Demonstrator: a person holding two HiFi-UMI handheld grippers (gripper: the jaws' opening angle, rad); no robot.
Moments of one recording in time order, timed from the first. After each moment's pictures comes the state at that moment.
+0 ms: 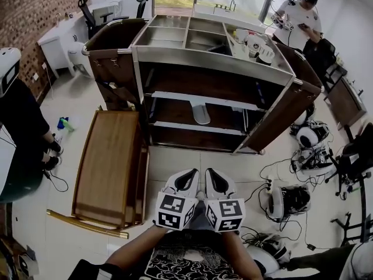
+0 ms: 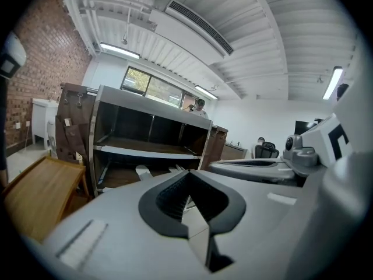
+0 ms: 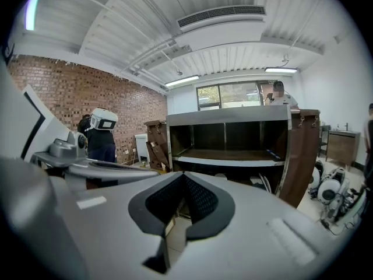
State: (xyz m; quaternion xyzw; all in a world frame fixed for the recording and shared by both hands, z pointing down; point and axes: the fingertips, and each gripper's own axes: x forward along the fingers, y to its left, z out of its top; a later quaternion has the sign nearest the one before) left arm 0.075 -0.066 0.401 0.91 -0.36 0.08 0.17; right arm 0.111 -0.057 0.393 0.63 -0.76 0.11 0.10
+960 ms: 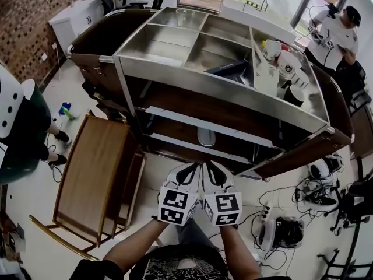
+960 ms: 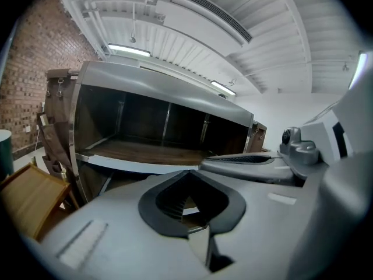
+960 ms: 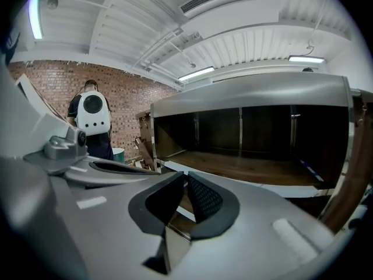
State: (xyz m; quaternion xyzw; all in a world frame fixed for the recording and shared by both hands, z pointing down) left arm 0.163 -0.284 0.438 0.88 -0.43 0.09 0.17; right arm 0.185 -0.285 0.429 0.55 -0.82 0.10 0.12
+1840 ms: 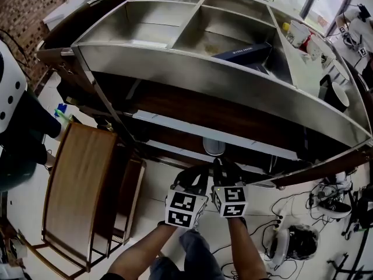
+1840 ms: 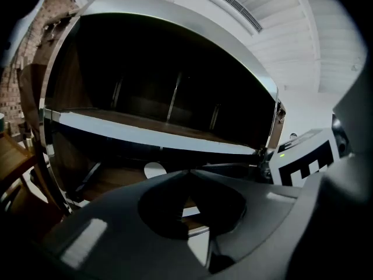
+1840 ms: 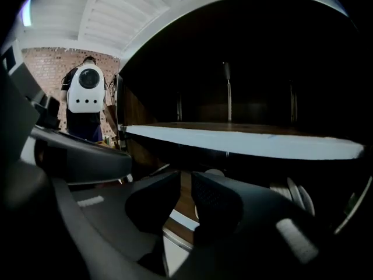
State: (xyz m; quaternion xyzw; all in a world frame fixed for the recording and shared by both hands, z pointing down) left arm 0.200 -0.383 0.573 0.87 -0.43 0.10 0.20; right arm 0.247 -0.410 0.602 0.57 -0.80 0.12 0.16
